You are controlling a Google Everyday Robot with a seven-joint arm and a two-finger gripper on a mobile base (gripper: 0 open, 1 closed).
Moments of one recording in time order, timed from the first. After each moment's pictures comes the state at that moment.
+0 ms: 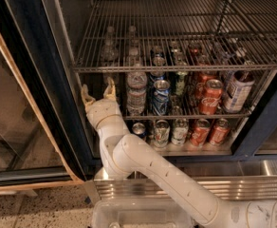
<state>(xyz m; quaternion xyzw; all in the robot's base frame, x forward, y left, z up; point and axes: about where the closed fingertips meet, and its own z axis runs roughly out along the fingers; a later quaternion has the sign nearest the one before) 0.633 0.126 0.813 -0.16 0.62 0.15 0.75</state>
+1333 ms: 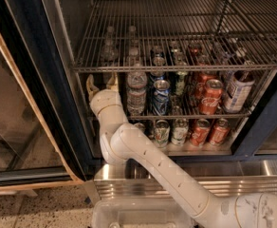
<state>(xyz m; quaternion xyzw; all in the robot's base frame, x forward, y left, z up) 0.683 0.115 0.812 -0.13 0.62 0.12 0.77</state>
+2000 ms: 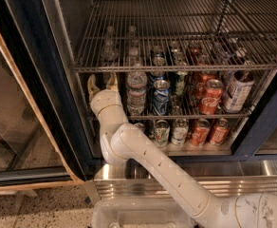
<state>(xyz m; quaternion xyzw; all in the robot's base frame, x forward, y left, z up) 0.683 0.115 0.812 -0.13 0.62 0.12 0.77</state>
